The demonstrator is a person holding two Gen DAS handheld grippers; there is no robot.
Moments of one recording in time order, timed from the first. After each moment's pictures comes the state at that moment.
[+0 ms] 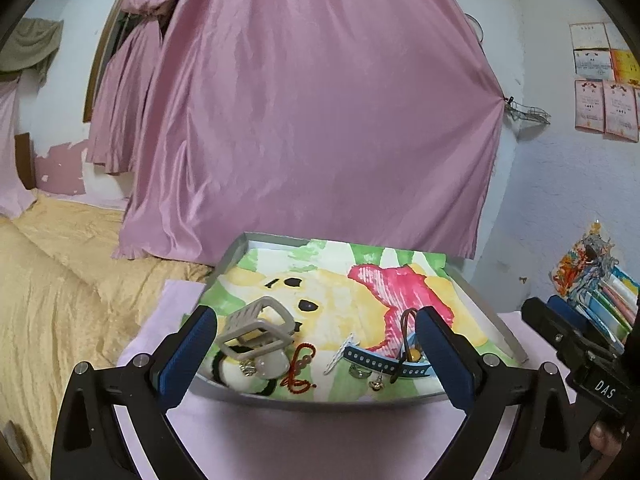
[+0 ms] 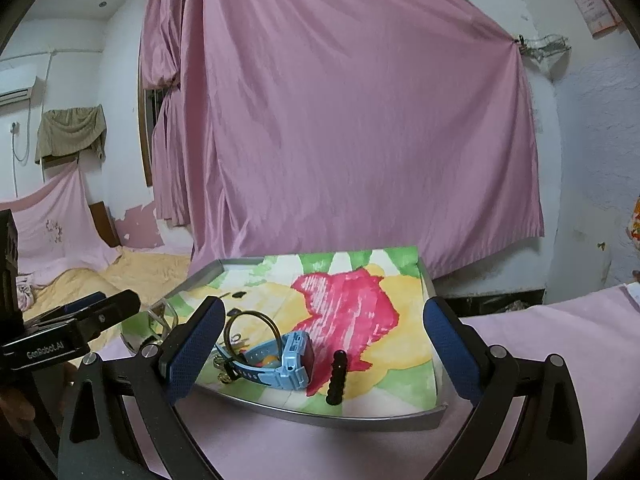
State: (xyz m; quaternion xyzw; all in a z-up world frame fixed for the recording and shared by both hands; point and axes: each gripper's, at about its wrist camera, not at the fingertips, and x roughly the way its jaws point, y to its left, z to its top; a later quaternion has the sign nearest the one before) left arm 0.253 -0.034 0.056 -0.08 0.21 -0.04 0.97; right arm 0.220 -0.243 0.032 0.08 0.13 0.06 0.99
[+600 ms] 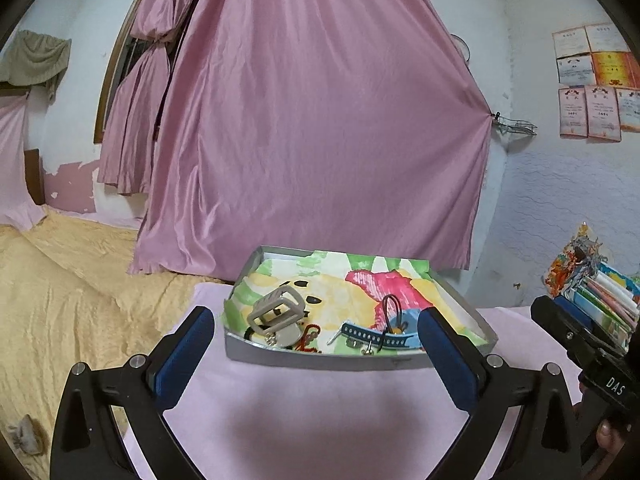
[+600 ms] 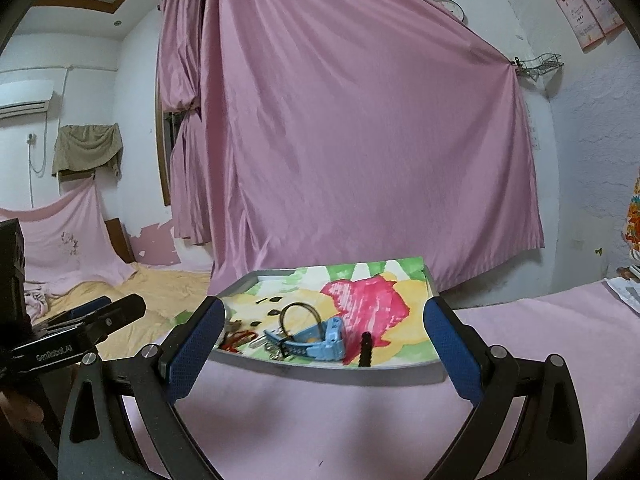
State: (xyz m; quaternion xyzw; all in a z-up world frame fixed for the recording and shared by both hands) left arm 0.172 -0.022 0.071 -0.08 0.17 -0.04 0.98; right arm 0.132 -0.228 0.042 0.08 0.10 0.07 0.99
